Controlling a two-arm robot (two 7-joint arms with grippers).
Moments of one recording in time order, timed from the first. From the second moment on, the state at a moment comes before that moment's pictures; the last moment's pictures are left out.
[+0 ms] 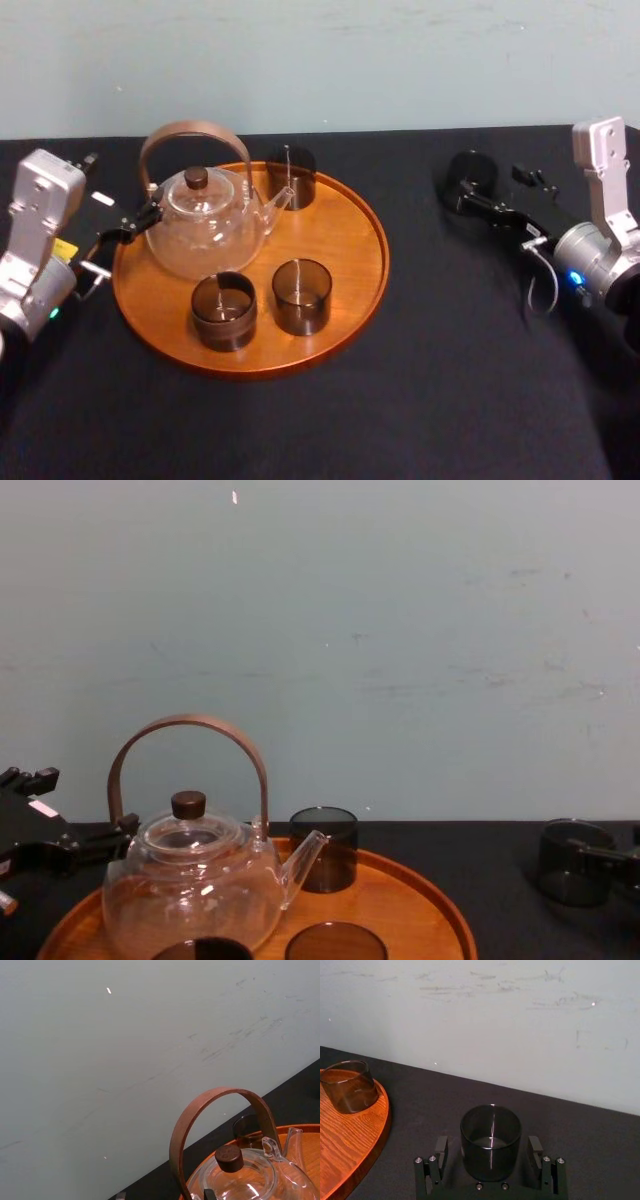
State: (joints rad) left arm -0.20 0.60 0.45 -1.41 -0.25 -0.12 0.03; right arm 0.34 0.30 -0.16 -1.08 0.25 -0.01 0.37
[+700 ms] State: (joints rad) left arm -0.20 0.60 0.45 -1.41 -0.25 -0.12 0.03; right arm 0.39 0.29 -0.19 -0.99 0.26 -0.02 0.38
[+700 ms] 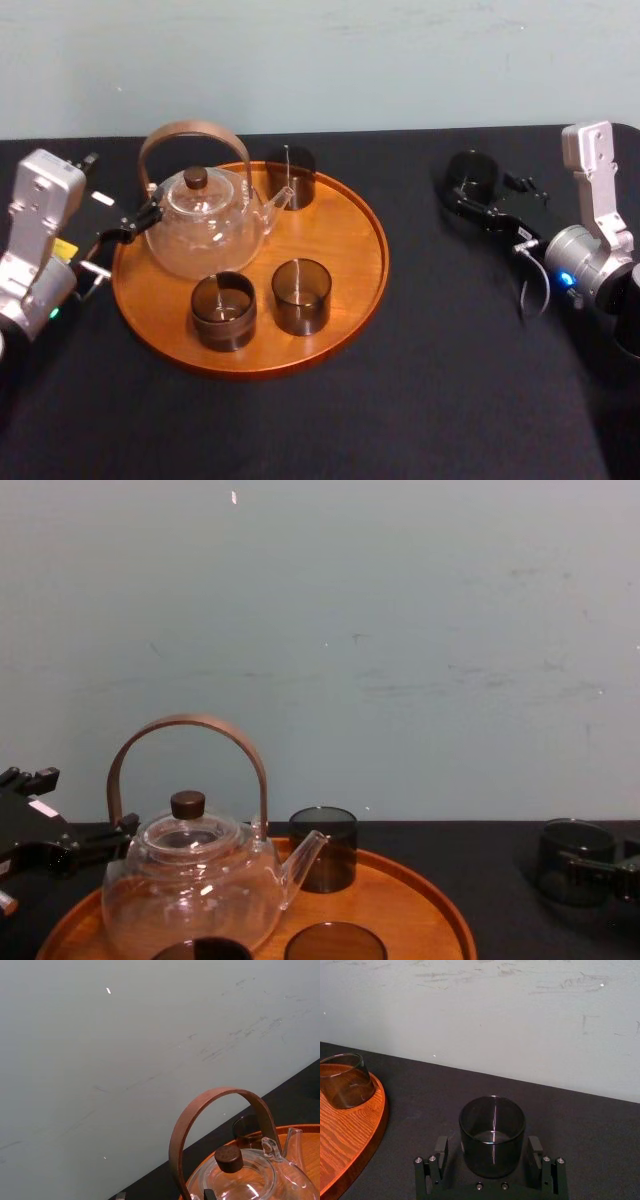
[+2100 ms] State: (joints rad) left arm -0.20 0.60 0.45 -1.41 -0.25 -0.12 0.03; right arm 0.56 0.24 -0.21 -0.76 0.27 -0.03 0.41
